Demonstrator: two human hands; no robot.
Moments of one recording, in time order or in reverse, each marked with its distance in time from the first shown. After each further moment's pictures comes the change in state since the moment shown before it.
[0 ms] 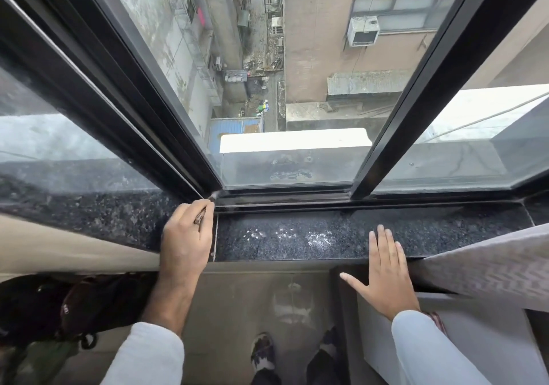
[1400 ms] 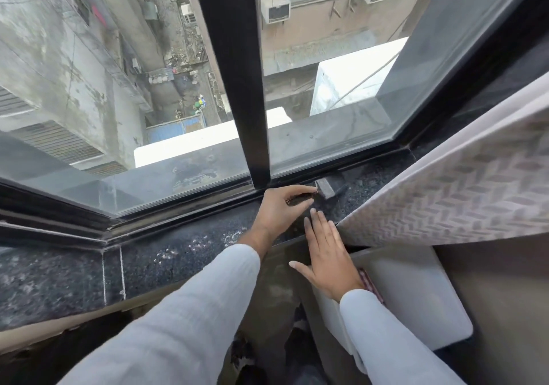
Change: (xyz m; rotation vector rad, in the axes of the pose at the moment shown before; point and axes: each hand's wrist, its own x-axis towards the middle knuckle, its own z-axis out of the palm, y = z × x) left_hand -0.044 0.220 0.232 -0.573 -0.884 0.156; right_hand -0.024 0.046 0.002 0.048 -0.030 0.020
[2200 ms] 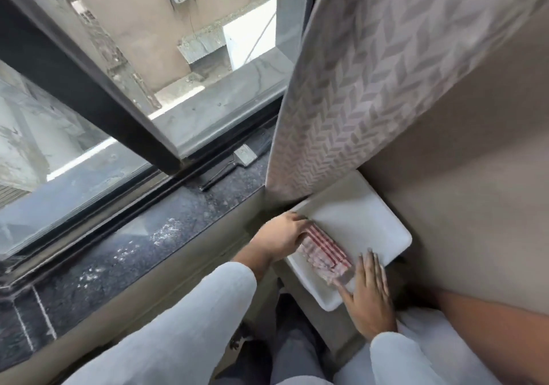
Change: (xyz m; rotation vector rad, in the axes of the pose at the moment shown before) left_hand -0.053 -0.045 0.159 0.631 -0.700 0.445; right_hand -0.237 0.050 0.105 0.257 0.018 0.739
